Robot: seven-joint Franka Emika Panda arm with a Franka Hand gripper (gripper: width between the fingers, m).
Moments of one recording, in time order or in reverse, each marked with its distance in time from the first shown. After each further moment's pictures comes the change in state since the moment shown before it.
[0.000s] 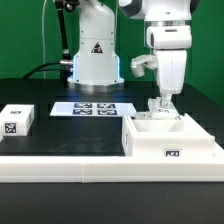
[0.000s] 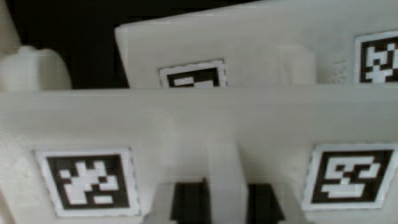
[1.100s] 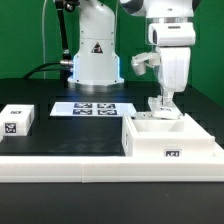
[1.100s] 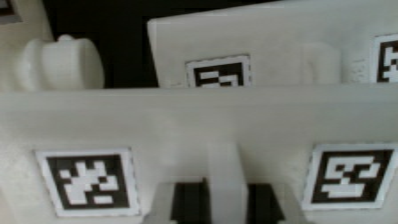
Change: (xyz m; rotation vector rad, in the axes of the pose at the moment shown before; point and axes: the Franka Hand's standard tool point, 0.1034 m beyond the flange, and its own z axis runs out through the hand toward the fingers) arm 0.001 0.009 -0.005 0.002 -0.007 -0.028
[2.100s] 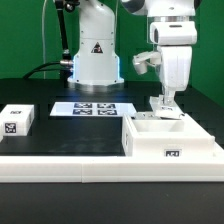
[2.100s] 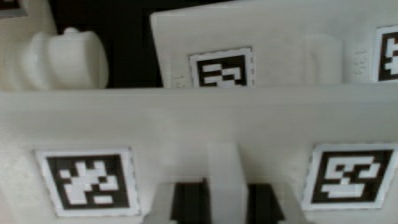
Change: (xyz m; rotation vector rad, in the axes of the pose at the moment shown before) arm 0.002 0.001 -0.001 -0.003 0.002 0.007
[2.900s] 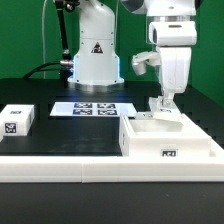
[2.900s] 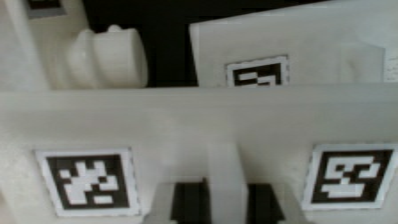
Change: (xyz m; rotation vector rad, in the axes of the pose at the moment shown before) arm -0.004 0.016 -0.001 0.008 -0.008 0.017
